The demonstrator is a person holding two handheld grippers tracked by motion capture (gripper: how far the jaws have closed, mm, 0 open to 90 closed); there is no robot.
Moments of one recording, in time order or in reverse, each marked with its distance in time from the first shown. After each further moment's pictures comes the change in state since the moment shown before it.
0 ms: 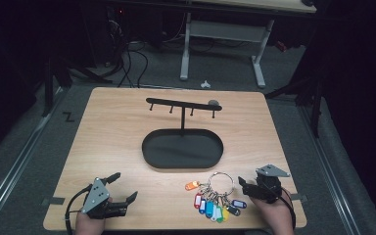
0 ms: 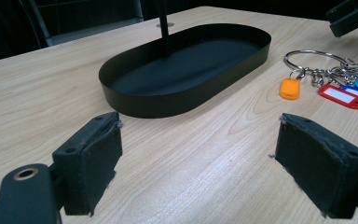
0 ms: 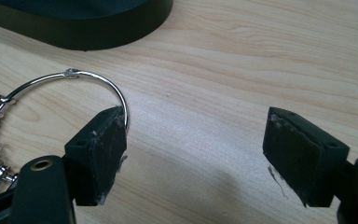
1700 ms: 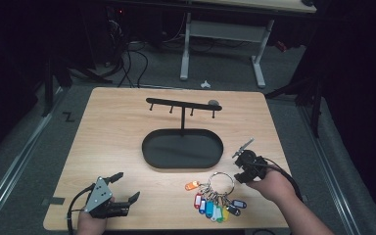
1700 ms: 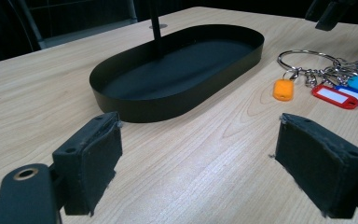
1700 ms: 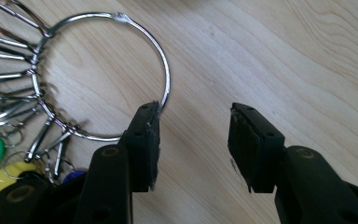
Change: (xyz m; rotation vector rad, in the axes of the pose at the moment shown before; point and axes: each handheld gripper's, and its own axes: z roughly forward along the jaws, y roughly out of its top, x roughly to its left) left arm -0.002 0.002 0.005 -0.003 -0.023 0.013; right arm 0.022 0.091 0.020 0.562 0.125 -0.366
